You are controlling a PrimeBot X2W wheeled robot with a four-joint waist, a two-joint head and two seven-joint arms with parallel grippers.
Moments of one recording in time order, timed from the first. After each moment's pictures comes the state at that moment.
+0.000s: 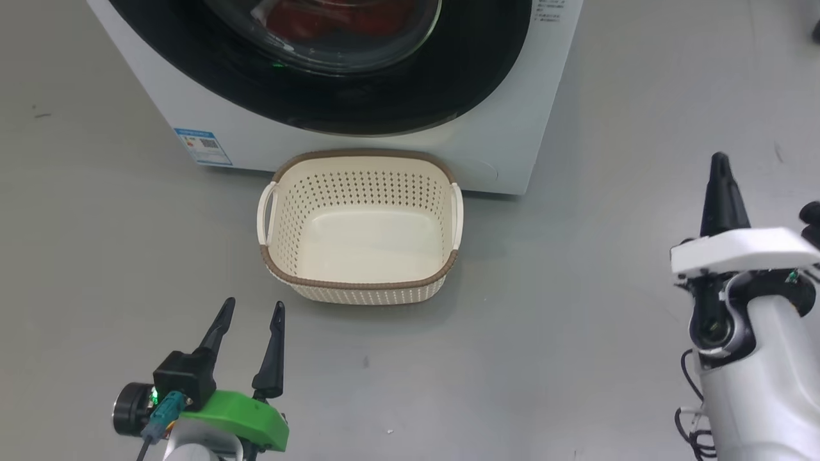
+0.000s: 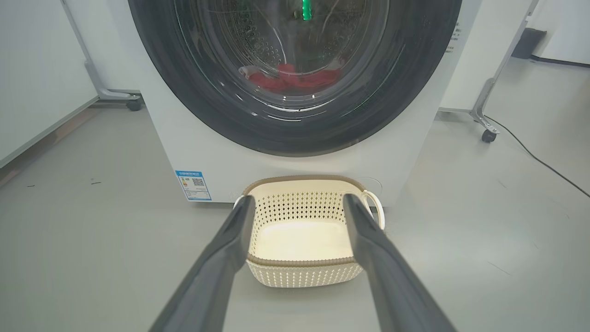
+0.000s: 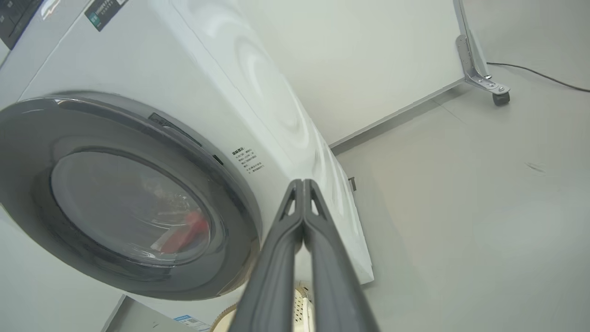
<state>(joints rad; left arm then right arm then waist) -0.09 0.05 -0.23 0.30 -0.33 -0.04 -0.25 -0.32 -0.08 0.03 0.30 0.71 0.06 -0.18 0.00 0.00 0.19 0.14</state>
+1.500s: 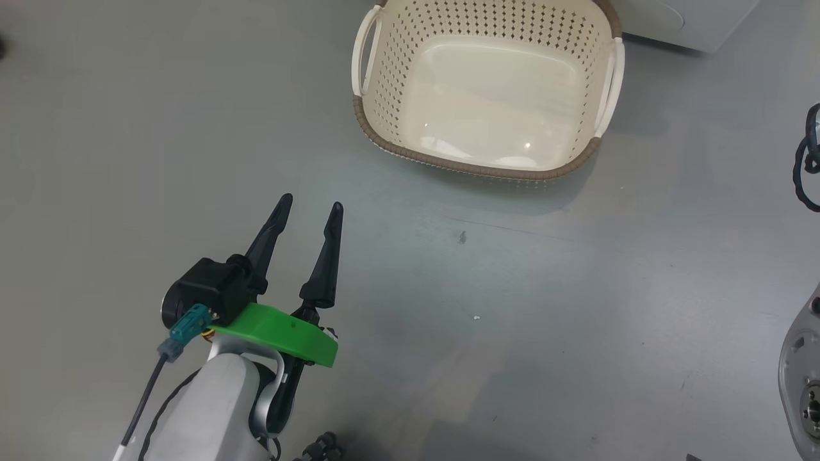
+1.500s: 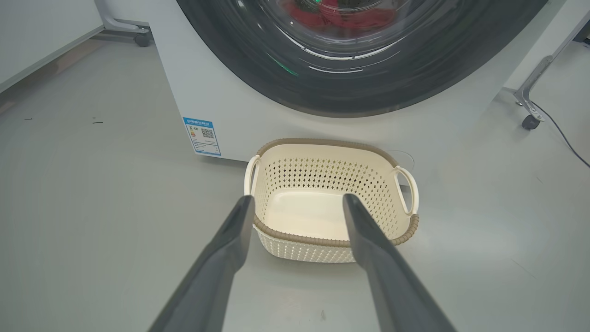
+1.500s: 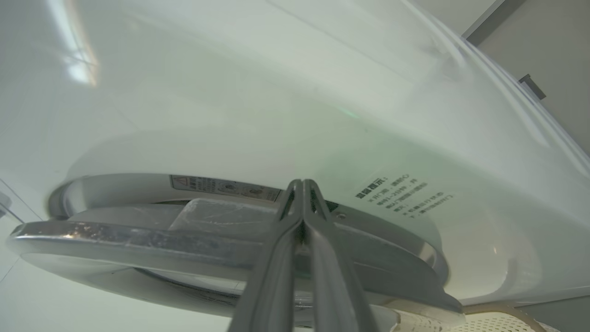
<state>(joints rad) -0.33 0.03 -0.39 0.25 -0.50 -0.04 -0.25 -1.03 -0.15 -0.10 0.26 1.06 -0.07 0.24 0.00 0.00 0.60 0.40</state>
